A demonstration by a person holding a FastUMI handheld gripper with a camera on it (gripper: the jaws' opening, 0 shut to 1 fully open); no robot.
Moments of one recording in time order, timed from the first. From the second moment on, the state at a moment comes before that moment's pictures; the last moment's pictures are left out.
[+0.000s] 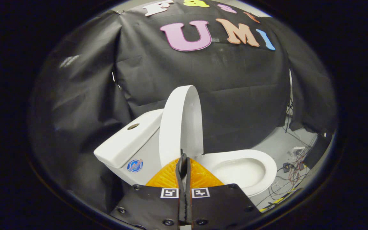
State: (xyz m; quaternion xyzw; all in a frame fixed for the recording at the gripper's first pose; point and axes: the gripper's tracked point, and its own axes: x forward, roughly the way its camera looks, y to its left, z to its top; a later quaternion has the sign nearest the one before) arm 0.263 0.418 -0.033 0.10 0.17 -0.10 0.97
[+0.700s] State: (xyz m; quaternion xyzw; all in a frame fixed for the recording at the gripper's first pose) arm 0.291 0.482 -0.029 0.03 0.18 -0.12 0.98
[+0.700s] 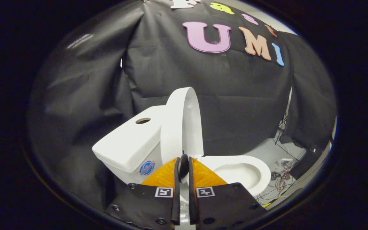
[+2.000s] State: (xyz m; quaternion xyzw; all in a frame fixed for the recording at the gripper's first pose) arm 0.216 0.467 0.015 -0.04 0.12 0.00 0.99
